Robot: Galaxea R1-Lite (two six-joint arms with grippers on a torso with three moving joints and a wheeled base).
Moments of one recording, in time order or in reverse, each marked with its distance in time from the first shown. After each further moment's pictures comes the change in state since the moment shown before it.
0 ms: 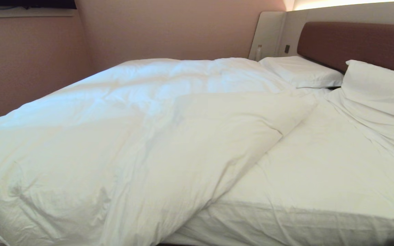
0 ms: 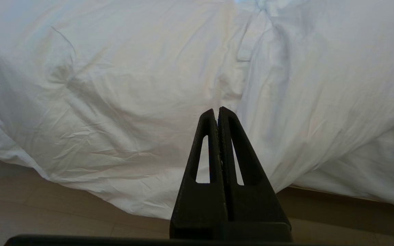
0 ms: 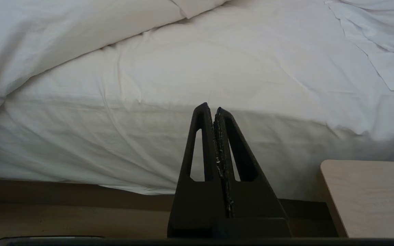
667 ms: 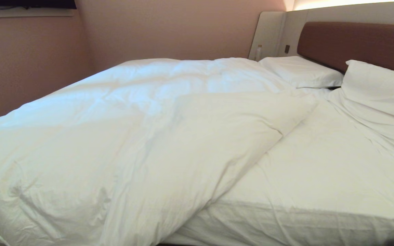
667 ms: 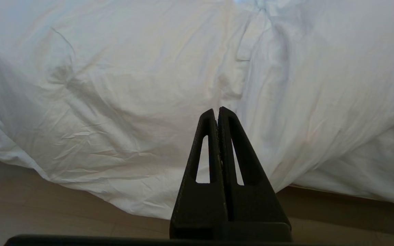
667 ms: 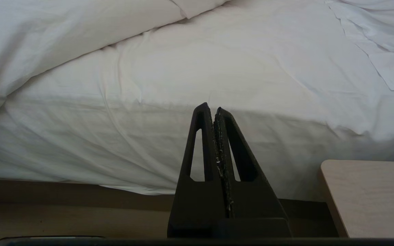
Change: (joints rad) left arm 0.000 0.000 0.000 0.001 -0.006 0.009; right arm 0.000 0.000 0.000 0.000 0.001 0.001
